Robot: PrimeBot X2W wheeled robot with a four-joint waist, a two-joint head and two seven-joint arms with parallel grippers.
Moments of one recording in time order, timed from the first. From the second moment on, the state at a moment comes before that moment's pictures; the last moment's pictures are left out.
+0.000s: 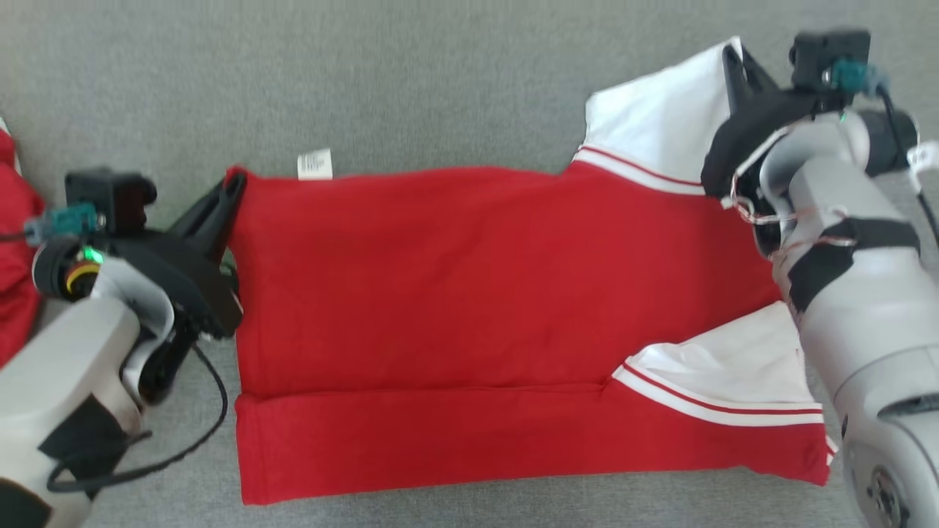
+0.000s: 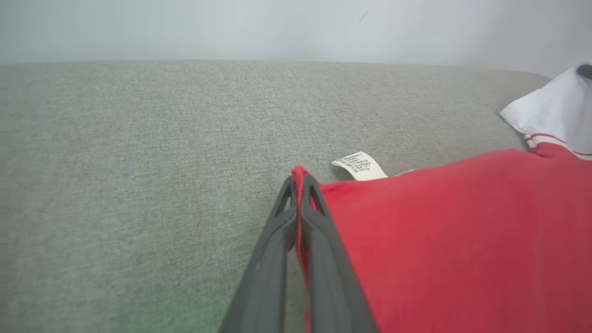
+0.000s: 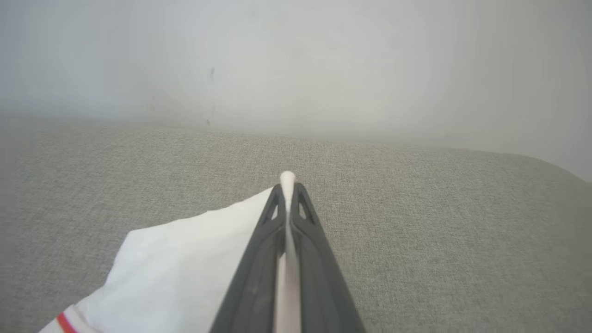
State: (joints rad) left arm -0.98 0.56 -0.97 0.66 -1.14 -0.13 -0.16; right arm -1.22 -0.24 0.11 1.28 0.09 0.13 -0.17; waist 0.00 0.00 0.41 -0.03
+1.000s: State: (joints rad) left arm -0.51 0.49 -0.65 0.43 -0.91 -0.03 -0.26; right arm -0.36 -0.30 0.11 0.49 0.45 0.13 -0.26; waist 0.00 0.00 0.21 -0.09
